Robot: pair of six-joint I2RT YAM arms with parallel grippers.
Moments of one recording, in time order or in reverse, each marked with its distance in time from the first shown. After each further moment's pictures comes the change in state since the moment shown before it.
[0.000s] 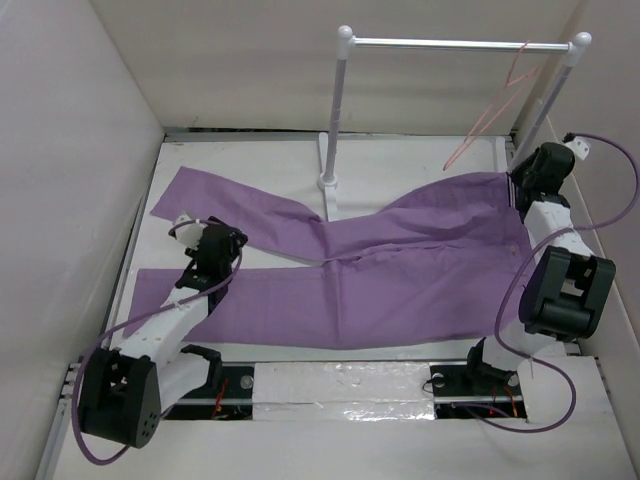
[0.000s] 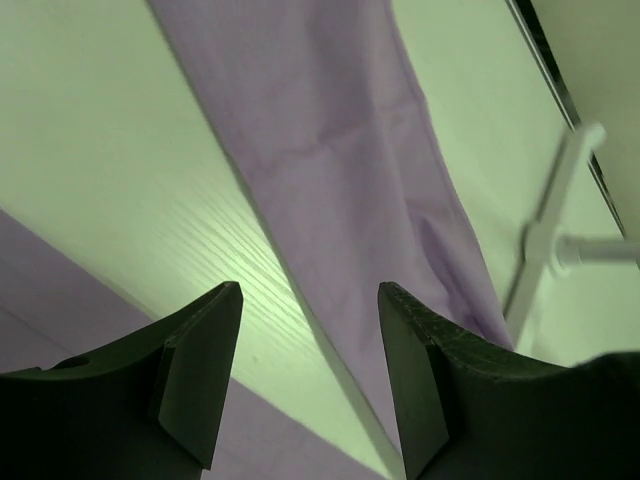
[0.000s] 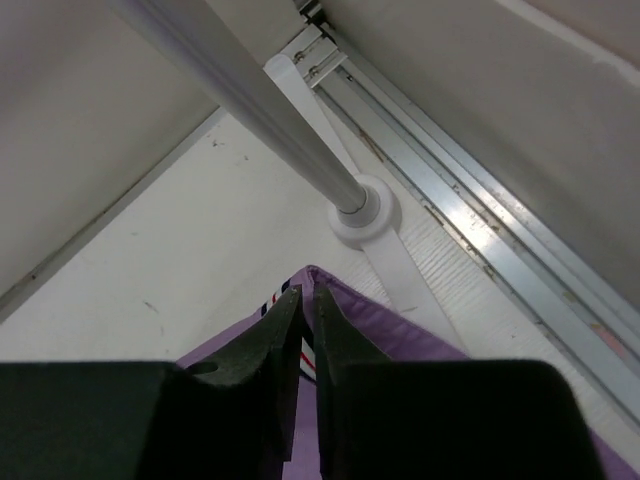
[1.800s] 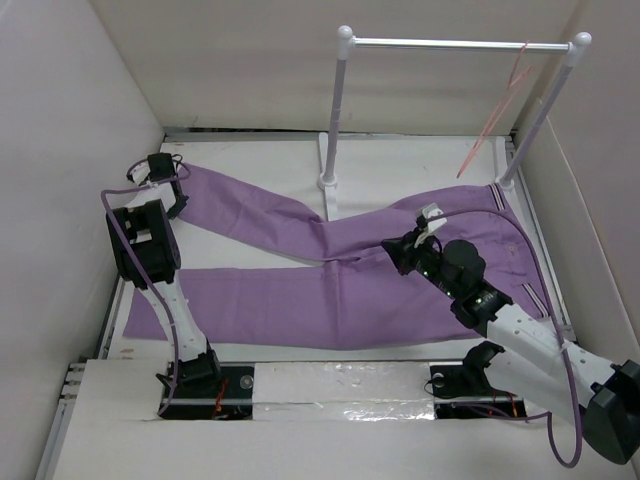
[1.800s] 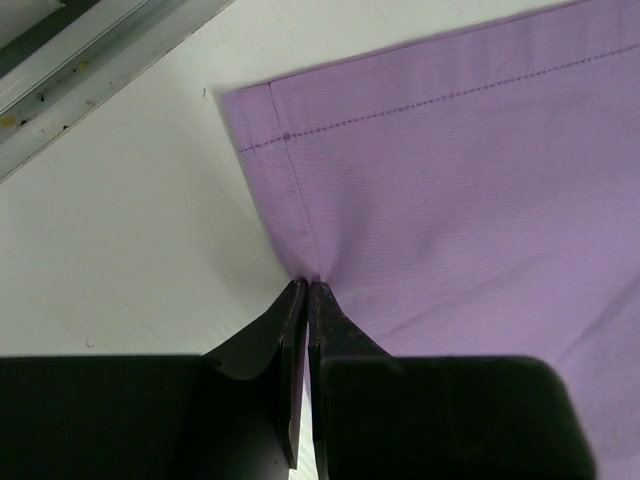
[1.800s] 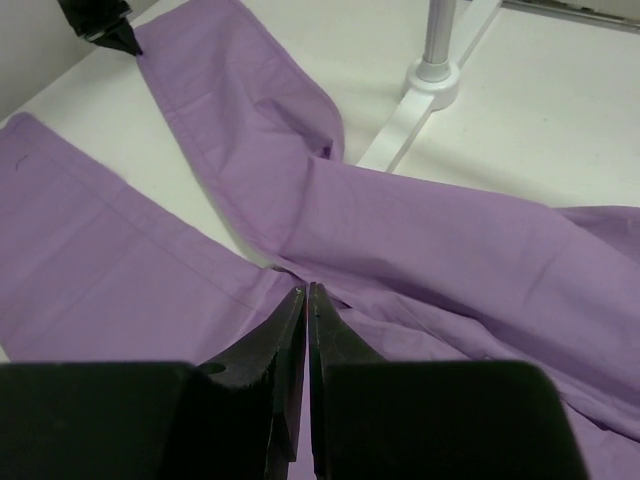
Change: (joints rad) left arm 0.561 1.058 0.990 -0.379 0.174 0.333; right arm 0.944 -0.739 -0.672 0.165 -0.206 -0.274
